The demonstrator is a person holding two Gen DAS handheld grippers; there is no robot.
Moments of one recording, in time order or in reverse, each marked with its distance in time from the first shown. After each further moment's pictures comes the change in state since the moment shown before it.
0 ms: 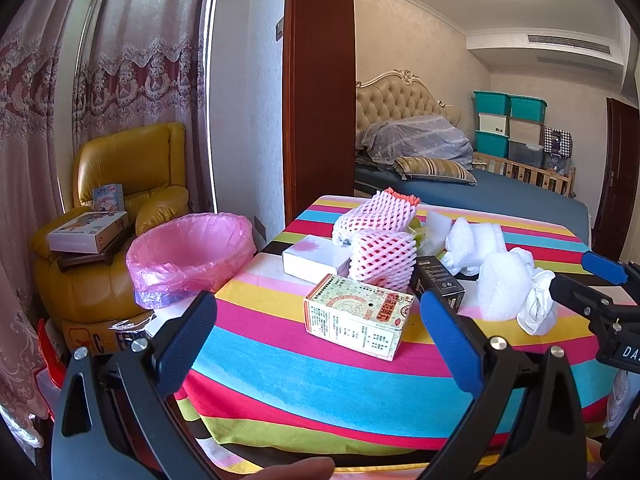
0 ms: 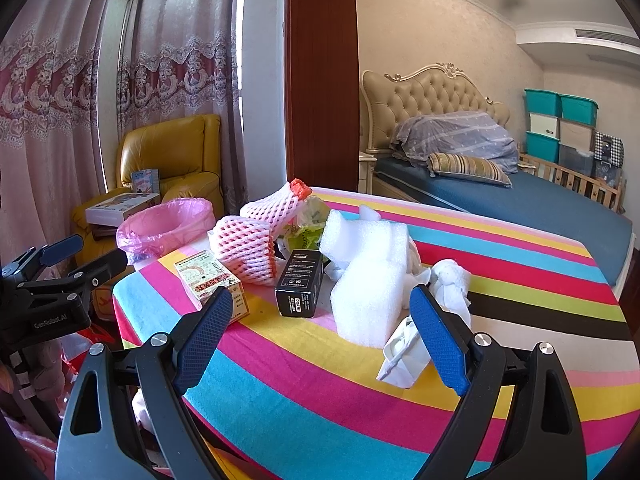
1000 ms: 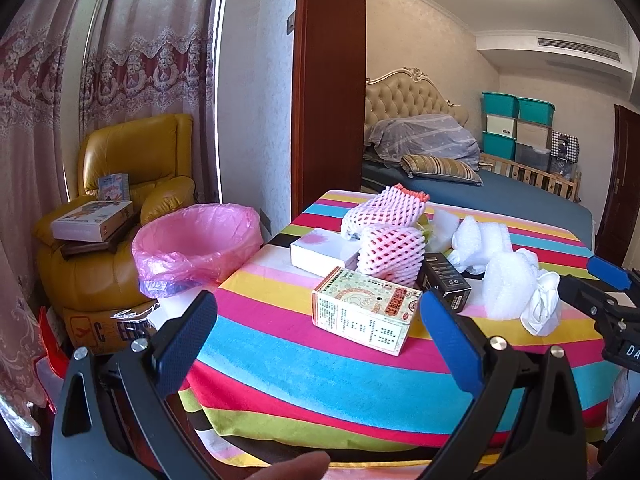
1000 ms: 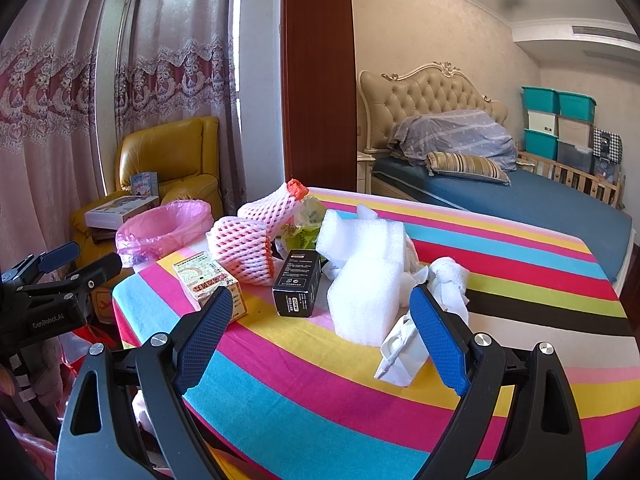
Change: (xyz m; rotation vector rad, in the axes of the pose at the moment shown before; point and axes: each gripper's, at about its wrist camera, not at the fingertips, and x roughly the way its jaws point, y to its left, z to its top) left arm -0.002 0.006 -0.003 -0.036 0.022 0.018; right arm -0.001 -0.002 -0.002 0.011 -0.001 -0.002
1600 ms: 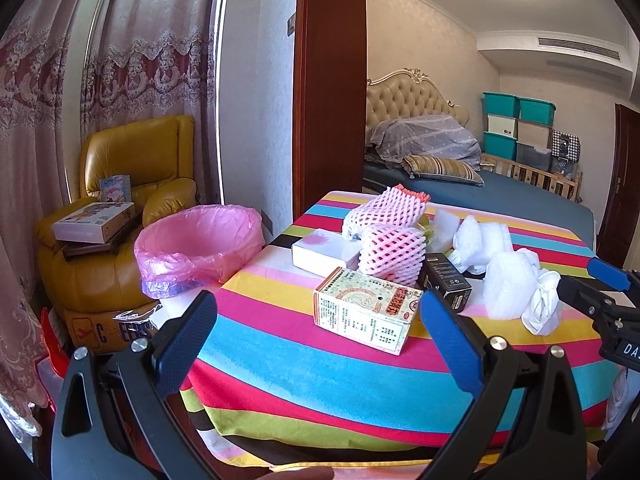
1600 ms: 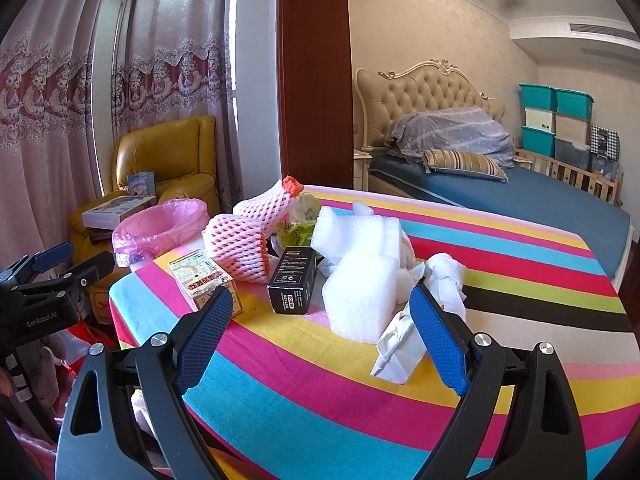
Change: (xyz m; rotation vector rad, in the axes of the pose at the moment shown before) left arm -0.002 0.001 0.002 0.005 -0.004 0.006; right arm 0.002 -0.002 -0.003 0.010 0.004 -0.010
